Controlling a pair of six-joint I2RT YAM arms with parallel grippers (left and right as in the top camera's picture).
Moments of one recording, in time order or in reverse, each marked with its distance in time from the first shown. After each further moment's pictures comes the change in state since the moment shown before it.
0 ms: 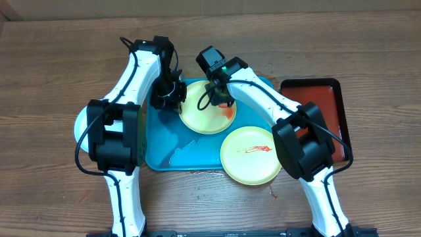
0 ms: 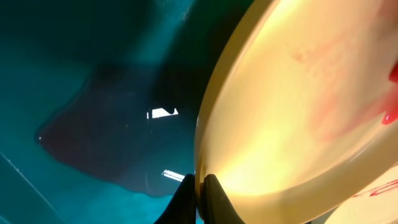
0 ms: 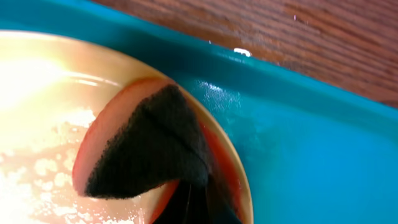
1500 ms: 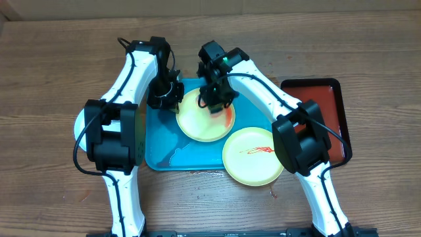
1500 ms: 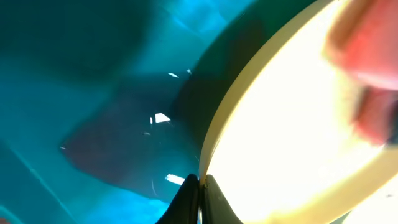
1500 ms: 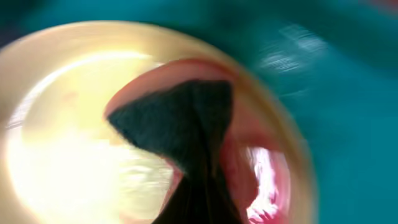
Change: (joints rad) left arm 0.032 0.000 -0.009 0.030 -0.003 0.045; right arm -0.020 0.061 0.151 -0.179 -0.285 -0.114
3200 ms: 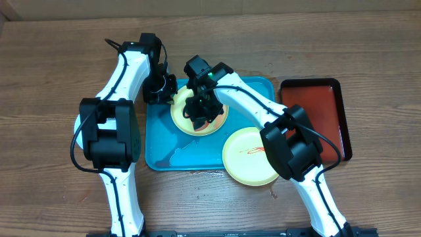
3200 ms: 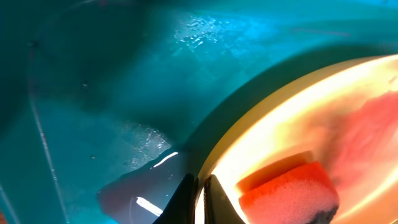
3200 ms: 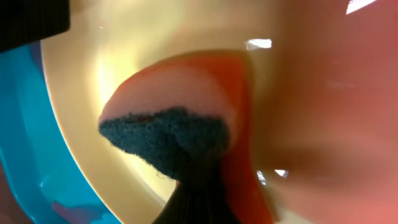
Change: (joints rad) left arm 0.038 0.025 0.000 0.136 -0.010 -0.182; right arm 0.083 0.003 -0.079 0.050 -0.197 0.248
